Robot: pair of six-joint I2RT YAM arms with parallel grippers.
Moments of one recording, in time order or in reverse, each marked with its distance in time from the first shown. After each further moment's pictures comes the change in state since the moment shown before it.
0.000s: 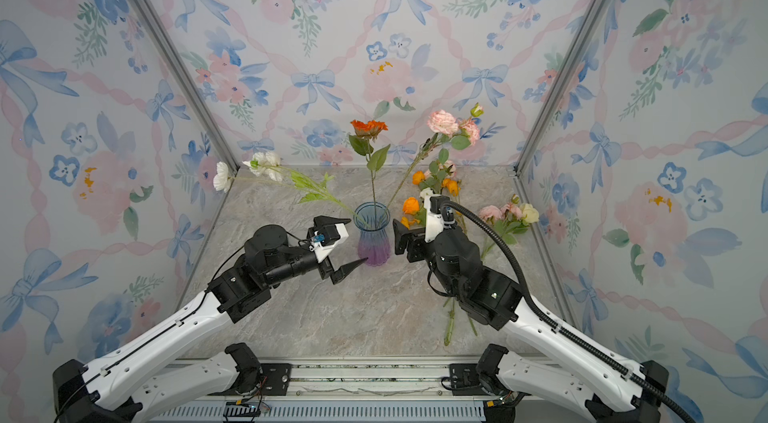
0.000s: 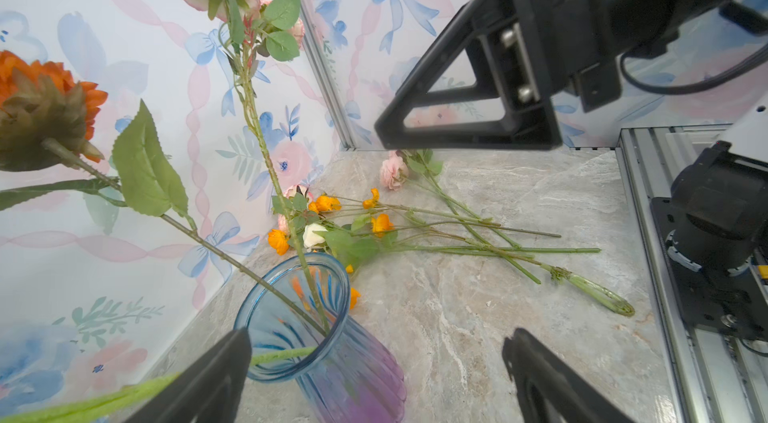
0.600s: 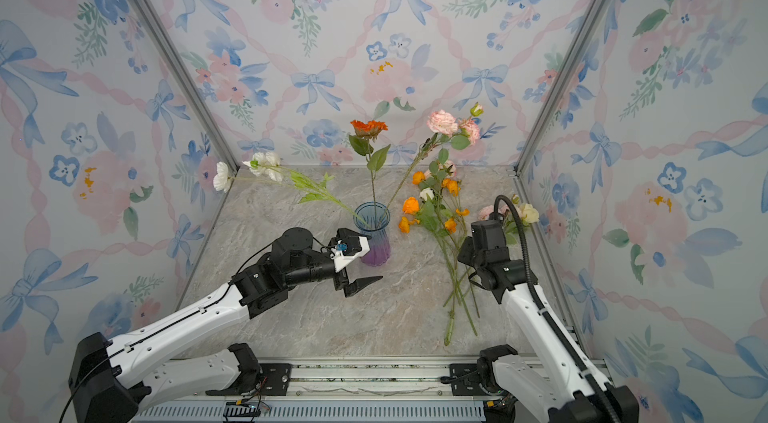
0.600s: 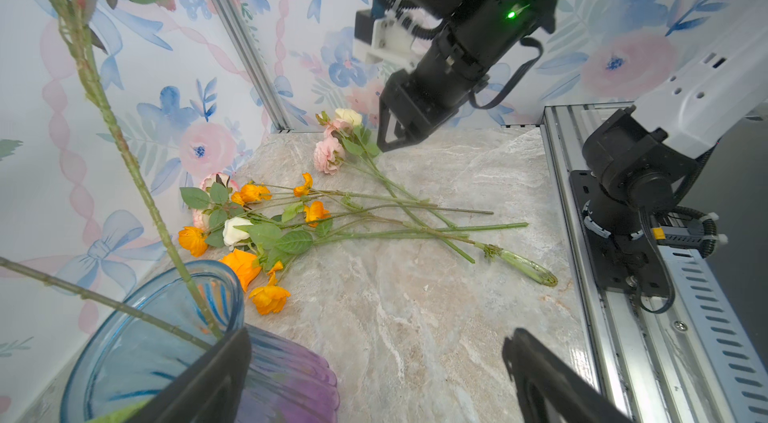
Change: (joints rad) left arm -0.089 0.113 0.000 0.006 0.050 -0.016; right arm -0.679 0.229 -0.122 -0.288 -0.328 0.164
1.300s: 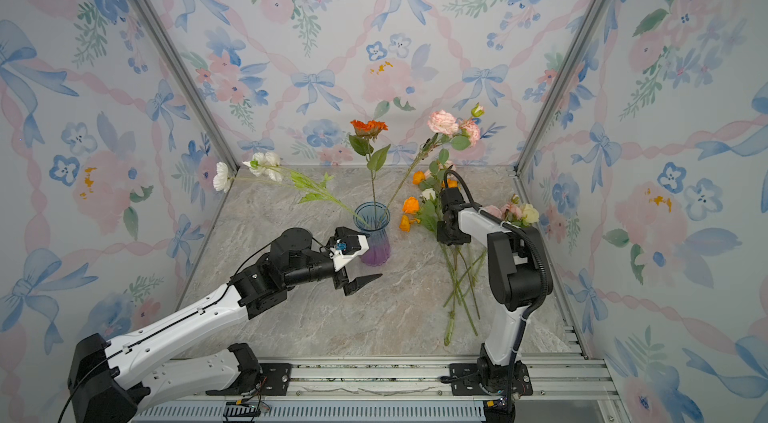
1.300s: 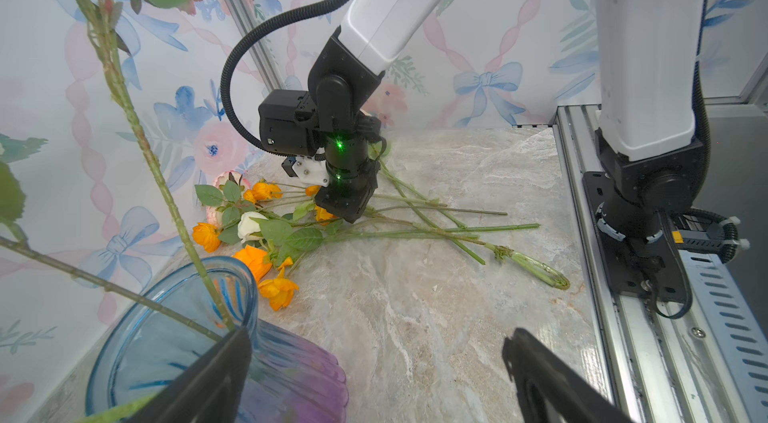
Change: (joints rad) left arm -0.004 -0.009 0.000 0.000 -0.030 0.000; right arm 0.006 0.785 0.446 -0.028 0.010 -0.251
